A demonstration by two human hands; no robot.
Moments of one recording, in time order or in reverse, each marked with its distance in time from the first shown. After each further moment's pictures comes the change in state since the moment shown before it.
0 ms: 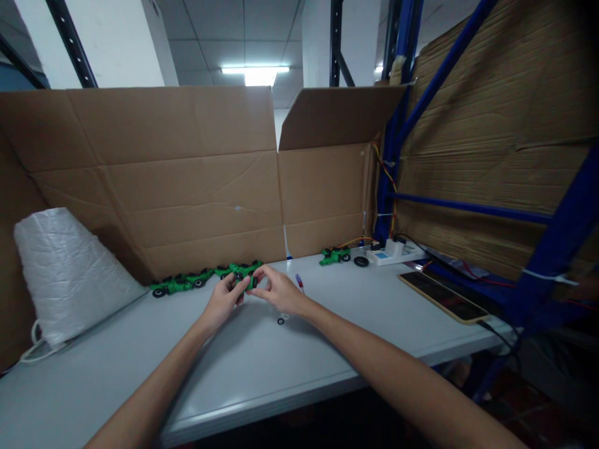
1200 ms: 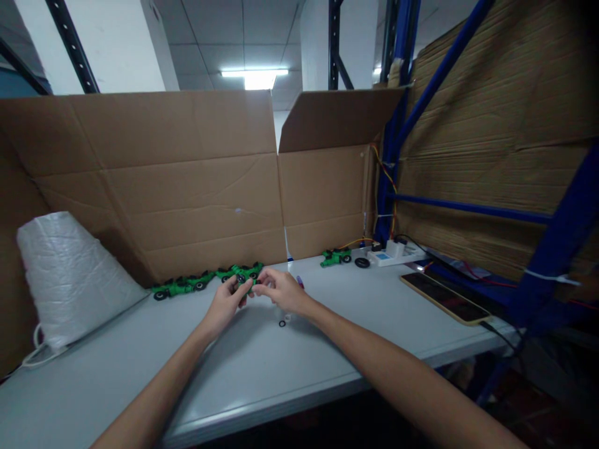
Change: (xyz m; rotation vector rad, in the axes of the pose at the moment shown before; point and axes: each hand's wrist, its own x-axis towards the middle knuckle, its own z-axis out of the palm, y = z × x) left_hand -0.001 0.000 0.001 0.005 -0.012 0.006; right_hand 0.003 0.005 -0.002 0.049 -0.011 0.052
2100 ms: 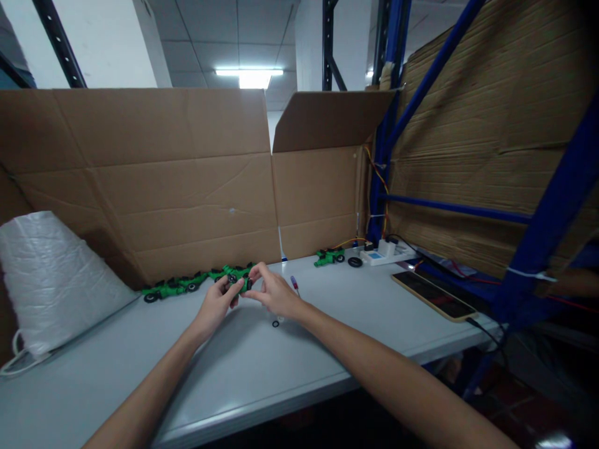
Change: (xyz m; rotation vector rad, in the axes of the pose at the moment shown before) left_hand 0.001 0.003 -0.001 0.008 0.030 -0.010; right_hand -0.003 -0.005 0.000 -0.055 0.045 -0.068
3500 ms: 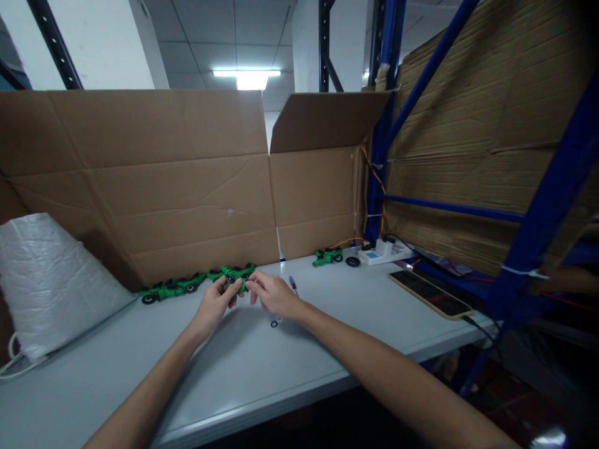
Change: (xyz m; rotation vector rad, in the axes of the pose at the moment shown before) left_hand 0.000 0.002 -0.002 -0.022 -0.012 0.007; right_hand -0.002 -0.007 -0.002 -0.029 -0.088 0.019
